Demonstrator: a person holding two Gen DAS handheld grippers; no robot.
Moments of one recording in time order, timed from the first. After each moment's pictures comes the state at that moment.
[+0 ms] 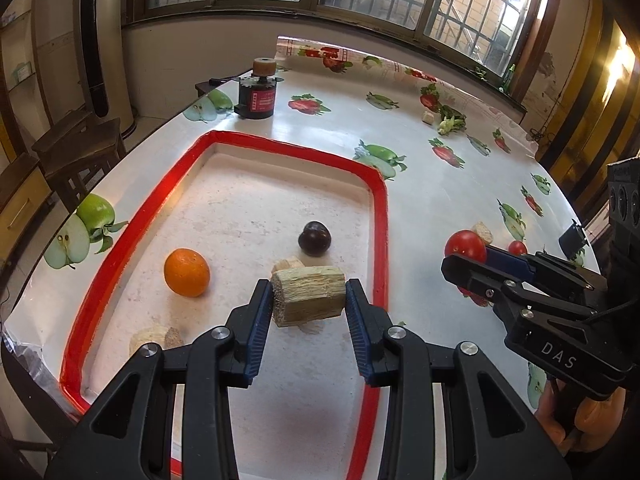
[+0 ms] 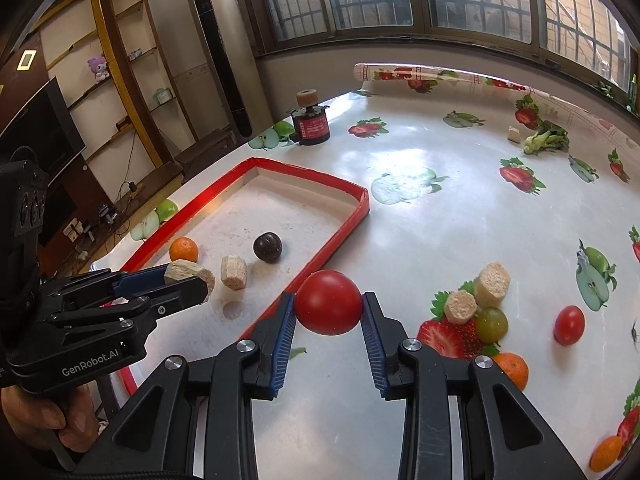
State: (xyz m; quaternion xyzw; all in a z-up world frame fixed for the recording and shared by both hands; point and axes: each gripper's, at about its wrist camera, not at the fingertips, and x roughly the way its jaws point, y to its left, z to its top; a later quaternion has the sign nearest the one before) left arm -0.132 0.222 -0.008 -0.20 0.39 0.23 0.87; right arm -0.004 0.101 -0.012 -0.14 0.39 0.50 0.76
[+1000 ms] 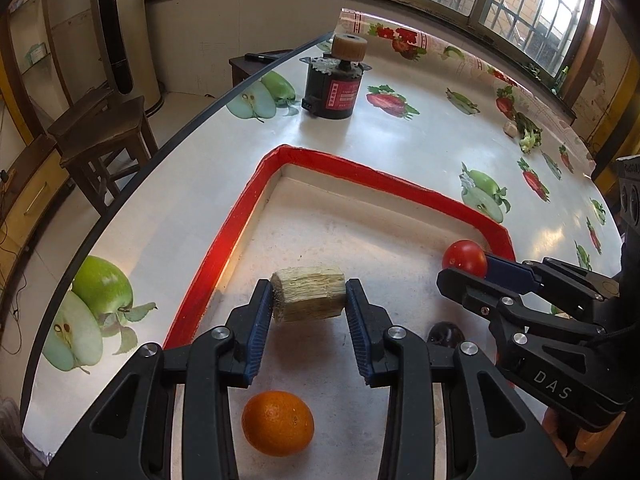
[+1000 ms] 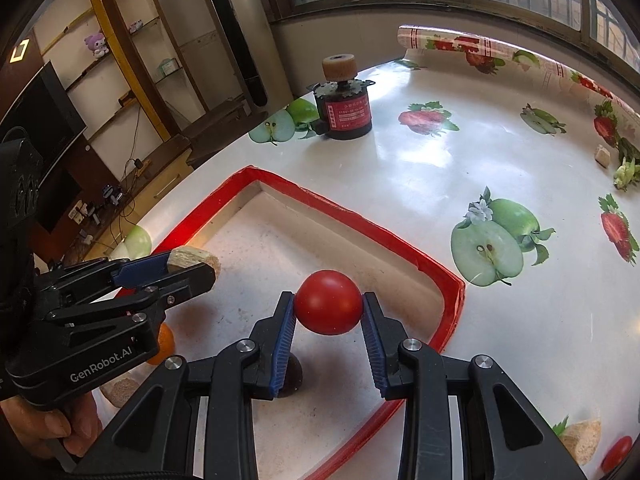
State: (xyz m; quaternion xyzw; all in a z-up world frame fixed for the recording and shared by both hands) left arm -0.081 0.328 -0.046 -0.22 0.44 0.28 0.83; right arm 0.037 0.239 -0.055 -0.18 0.44 0.52 0.71
